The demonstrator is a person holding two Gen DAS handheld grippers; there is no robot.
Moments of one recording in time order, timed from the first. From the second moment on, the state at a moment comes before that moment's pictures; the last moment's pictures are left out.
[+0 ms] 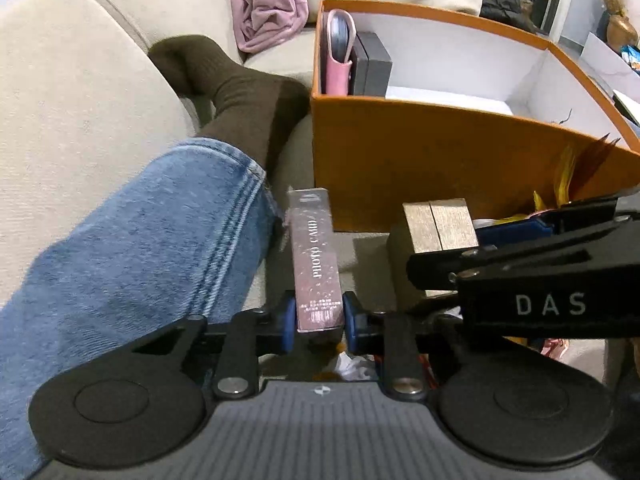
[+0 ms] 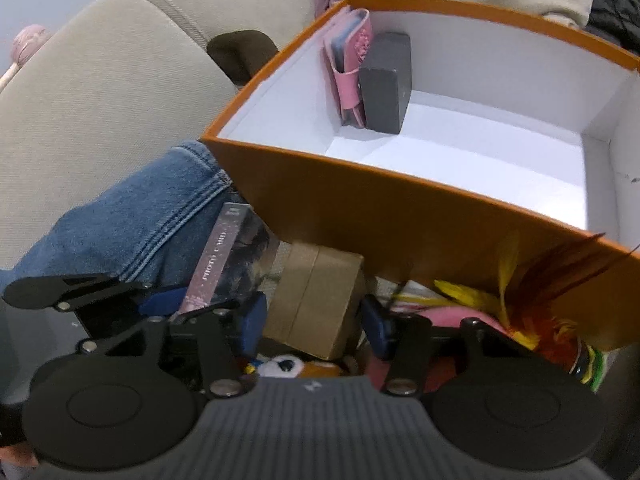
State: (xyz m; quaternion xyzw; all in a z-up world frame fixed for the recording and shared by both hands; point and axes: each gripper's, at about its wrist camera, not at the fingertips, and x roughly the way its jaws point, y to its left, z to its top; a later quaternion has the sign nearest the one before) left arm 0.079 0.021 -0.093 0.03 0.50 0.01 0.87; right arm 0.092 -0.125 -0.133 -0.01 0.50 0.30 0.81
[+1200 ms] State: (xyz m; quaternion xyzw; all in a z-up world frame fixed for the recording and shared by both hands) left arm 0.062 0.039 -0.051 0.00 0.46 0.01 0.89; right arm 0.084 -0.147 -0.081 0.03 0.41 0.35 0.84
